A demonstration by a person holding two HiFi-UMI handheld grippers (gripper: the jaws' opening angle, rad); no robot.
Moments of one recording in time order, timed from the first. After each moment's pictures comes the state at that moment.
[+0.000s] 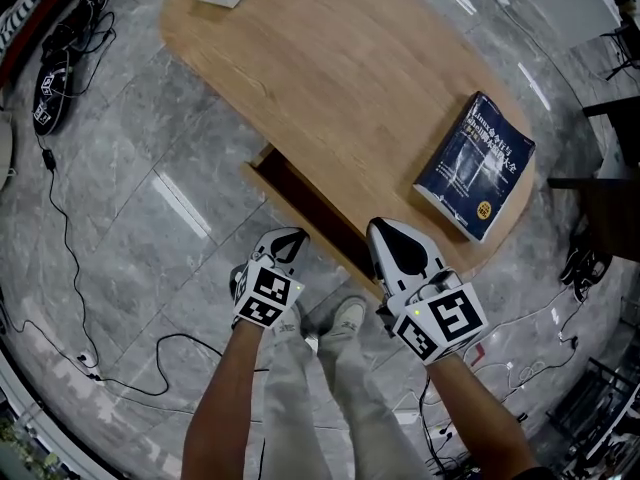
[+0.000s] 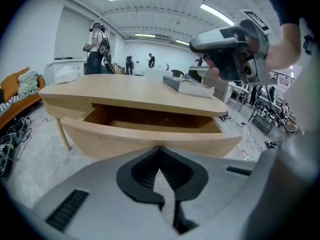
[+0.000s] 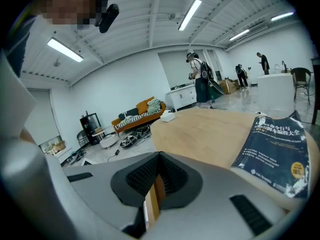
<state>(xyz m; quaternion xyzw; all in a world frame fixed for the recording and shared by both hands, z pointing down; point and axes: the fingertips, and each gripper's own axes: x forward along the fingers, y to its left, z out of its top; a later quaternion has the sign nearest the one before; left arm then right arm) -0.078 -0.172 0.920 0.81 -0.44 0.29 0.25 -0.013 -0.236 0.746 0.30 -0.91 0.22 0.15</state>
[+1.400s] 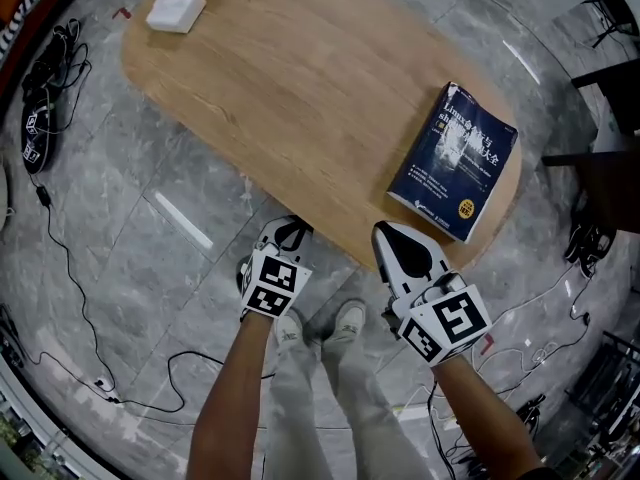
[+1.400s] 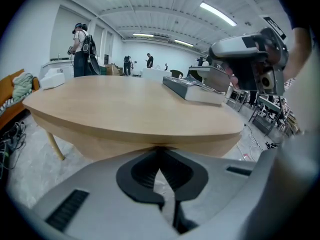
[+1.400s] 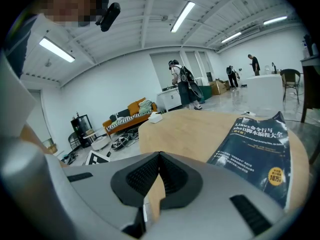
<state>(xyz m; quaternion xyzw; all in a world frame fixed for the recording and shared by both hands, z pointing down) -0.044 -0.239 0.919 0.82 -0.43 0.29 0.25 0.035 -0.266 0.751 0.35 -0.90 0.23 0.16</state>
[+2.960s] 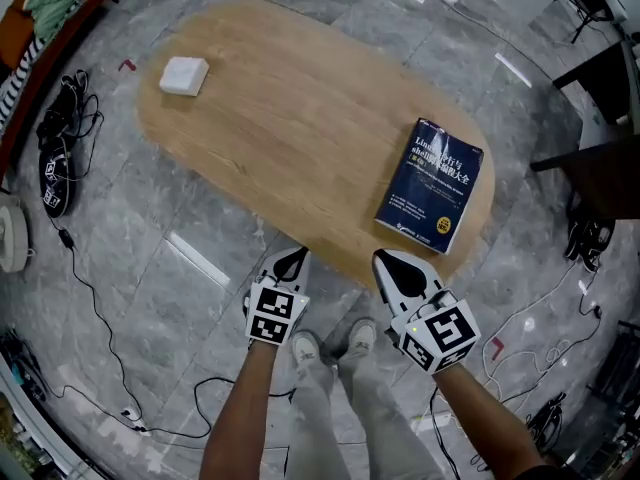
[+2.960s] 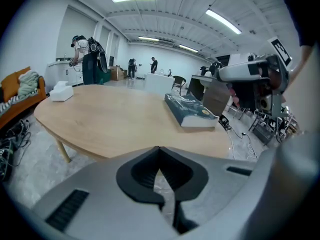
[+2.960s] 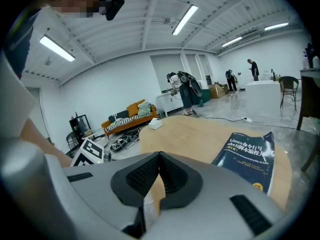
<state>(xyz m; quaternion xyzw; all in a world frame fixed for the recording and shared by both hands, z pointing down) -0.056 -0.242 0.834 0.82 -0.45 0.27 0.26 0.046 -0.259 0.700 0.36 -0.89 0.22 0.16</state>
